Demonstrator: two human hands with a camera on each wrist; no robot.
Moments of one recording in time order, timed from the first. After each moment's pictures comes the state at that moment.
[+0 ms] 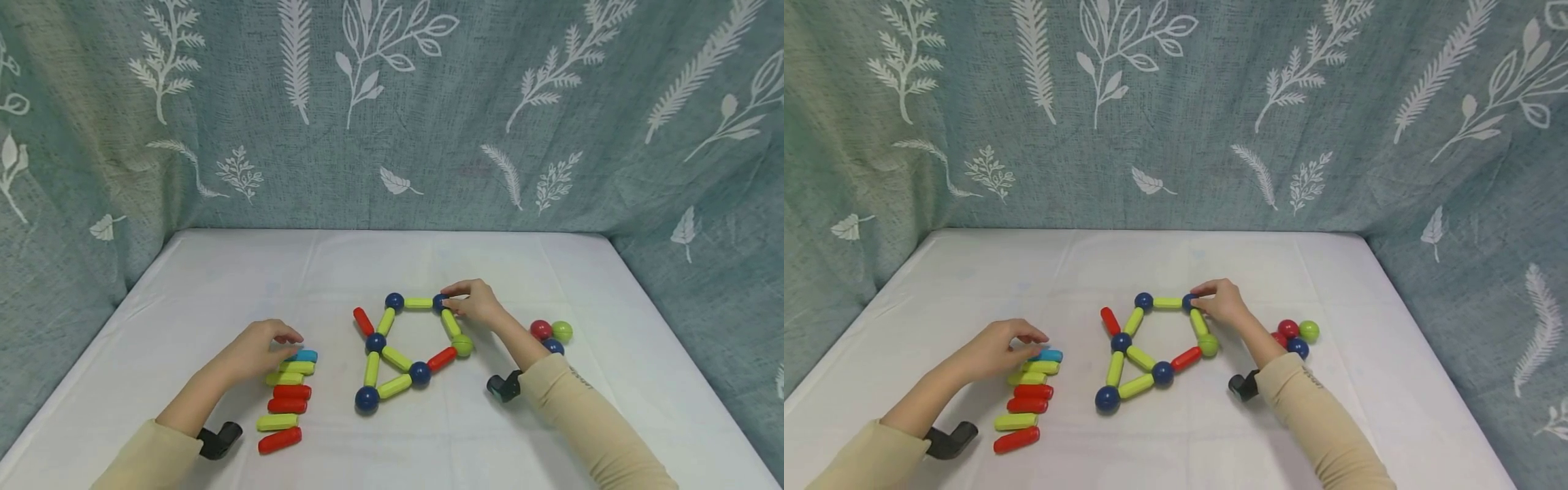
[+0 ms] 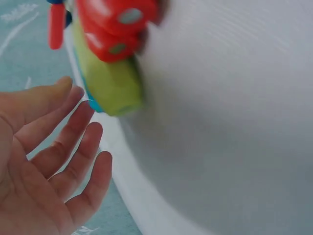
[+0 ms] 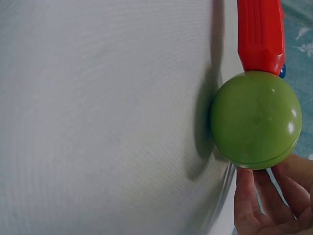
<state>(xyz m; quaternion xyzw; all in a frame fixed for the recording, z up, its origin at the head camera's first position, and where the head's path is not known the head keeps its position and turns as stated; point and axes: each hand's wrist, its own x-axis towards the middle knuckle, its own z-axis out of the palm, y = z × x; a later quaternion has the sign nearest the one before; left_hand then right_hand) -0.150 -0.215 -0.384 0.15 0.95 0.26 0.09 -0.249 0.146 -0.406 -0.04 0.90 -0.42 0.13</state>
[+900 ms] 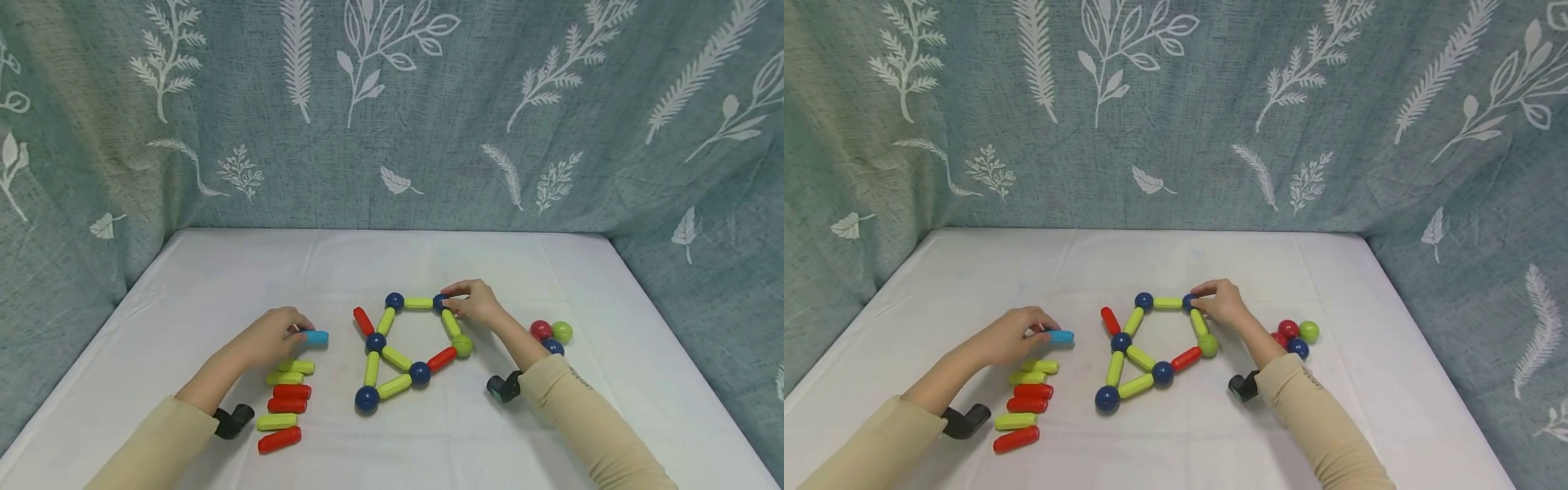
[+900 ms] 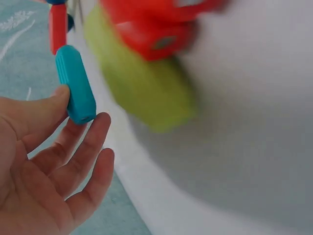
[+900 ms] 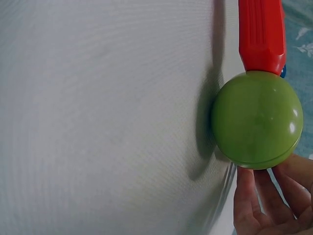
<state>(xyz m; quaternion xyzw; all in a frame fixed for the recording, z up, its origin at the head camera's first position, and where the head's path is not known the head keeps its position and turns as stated) -0.172 -0.202 -0.380 0.18 0.95 0.24 0.10 -0.247 0.144 -0.406 -0.03 0.90 -0.42 0.13</state>
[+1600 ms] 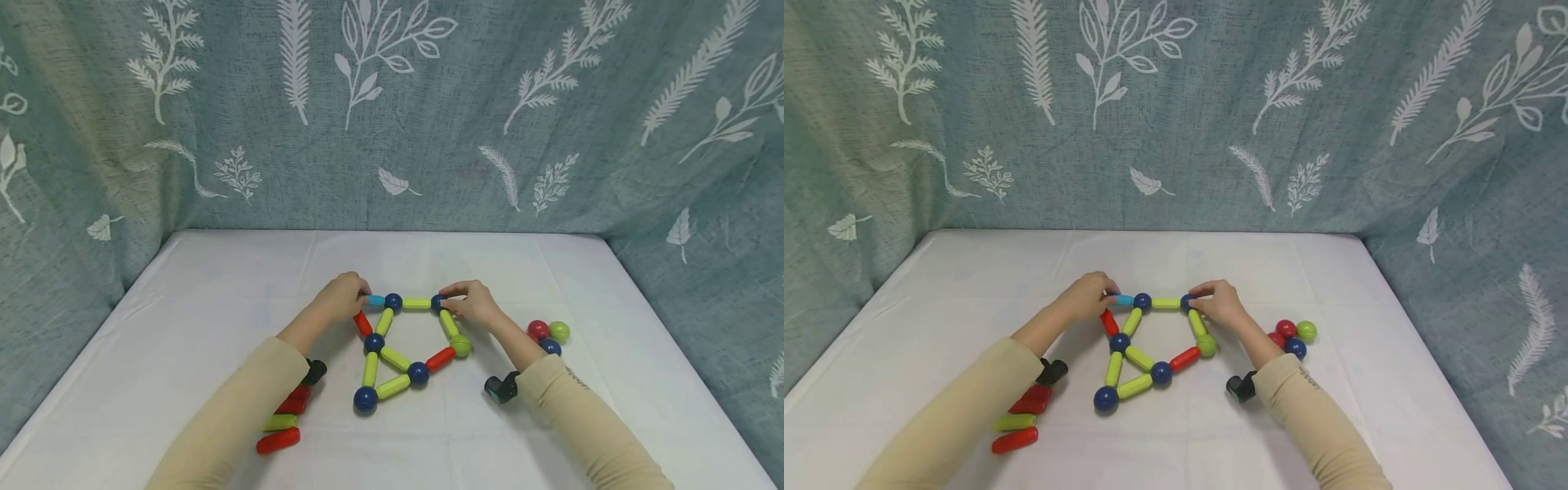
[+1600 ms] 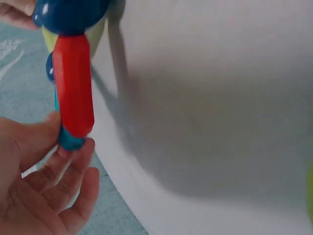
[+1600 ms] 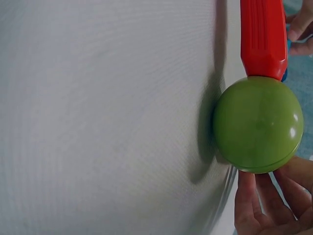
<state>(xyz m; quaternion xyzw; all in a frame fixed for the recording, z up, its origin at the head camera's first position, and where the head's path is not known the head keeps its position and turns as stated) -0.238 -0.112 -0.379 0.18 0.96 0.19 0.08 -0.245 0.143 -0.405 -0.04 0.90 -0.42 0.12</state>
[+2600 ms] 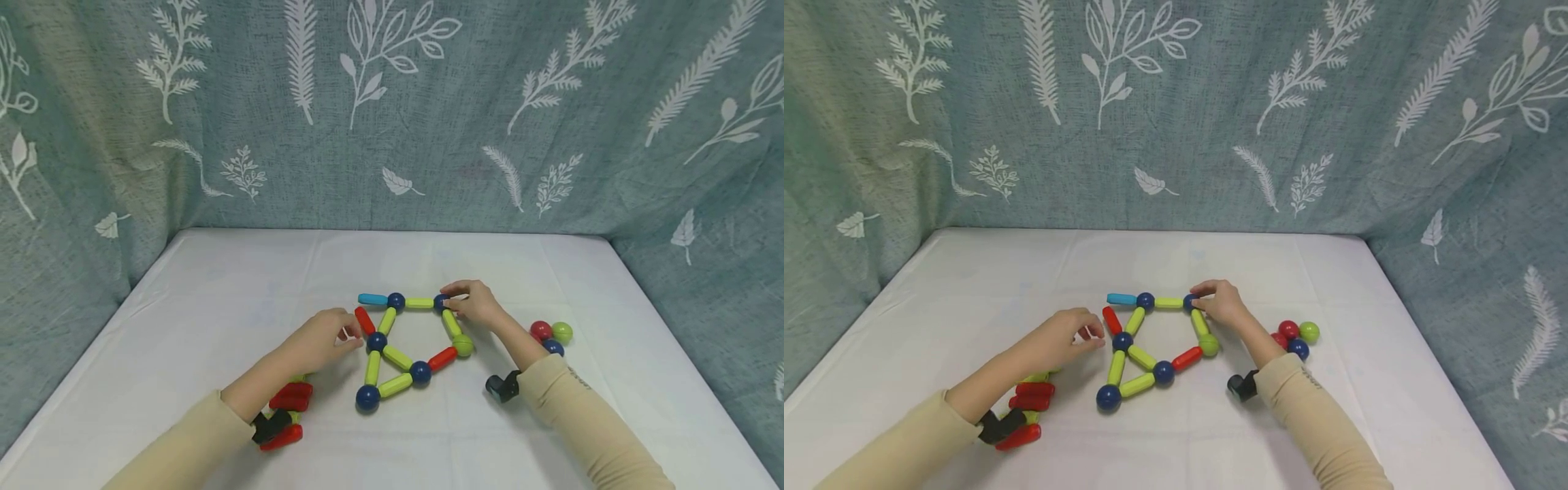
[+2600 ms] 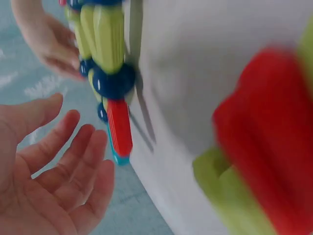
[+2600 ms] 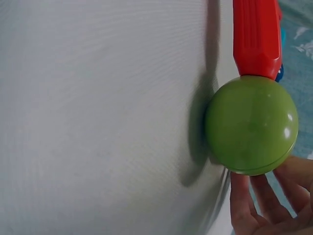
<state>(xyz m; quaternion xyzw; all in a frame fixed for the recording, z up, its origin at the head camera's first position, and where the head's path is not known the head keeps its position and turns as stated) -0.163 -0.133 -0.370 0.21 0.94 0.25 0.08 -0.244 0.142 -0.403 -0.04 0.89 -0.42 0.14</state>
